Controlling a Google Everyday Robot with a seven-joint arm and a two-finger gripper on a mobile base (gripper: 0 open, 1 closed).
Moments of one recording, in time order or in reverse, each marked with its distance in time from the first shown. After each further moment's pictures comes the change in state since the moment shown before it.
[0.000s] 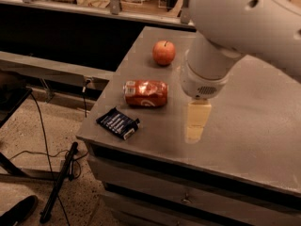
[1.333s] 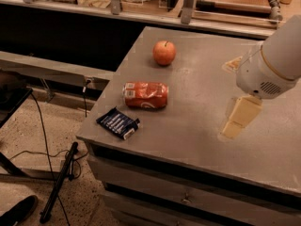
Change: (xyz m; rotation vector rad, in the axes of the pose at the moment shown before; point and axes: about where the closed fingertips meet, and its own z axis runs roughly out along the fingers) arm 0.077 0.013 -0.046 0.036 -0.196 0.279
